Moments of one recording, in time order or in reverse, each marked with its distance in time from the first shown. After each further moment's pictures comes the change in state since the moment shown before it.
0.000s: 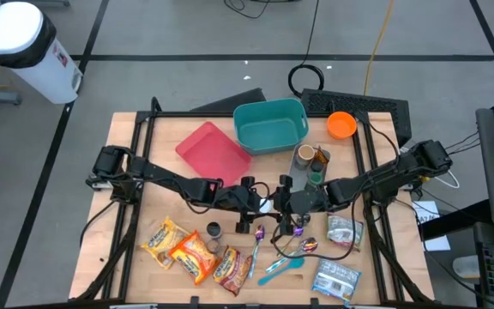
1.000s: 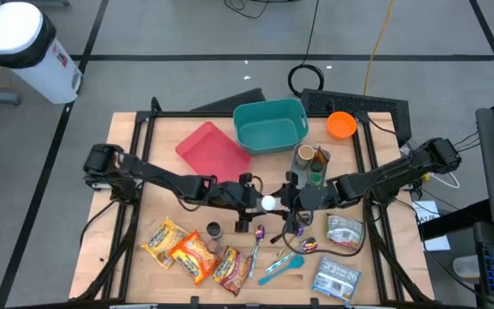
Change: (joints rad) left arm -0.012 -0.107 -0.001 0.005 -0.012 -0.069; right arm 0.003 -0.119 0.005 -0.151 0.025 0.051
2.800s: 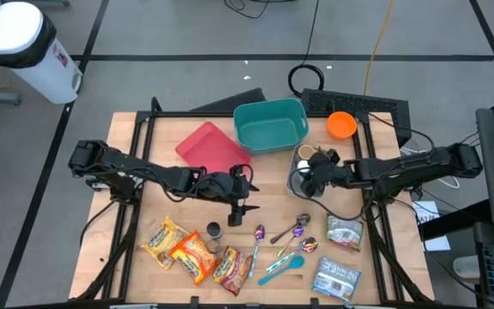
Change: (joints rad) left arm 0.023 -0.122 0.002 -0.140 0.002 -0.079; right arm -0.277 -0.294 -0.312 -0.243 0.166 0.369
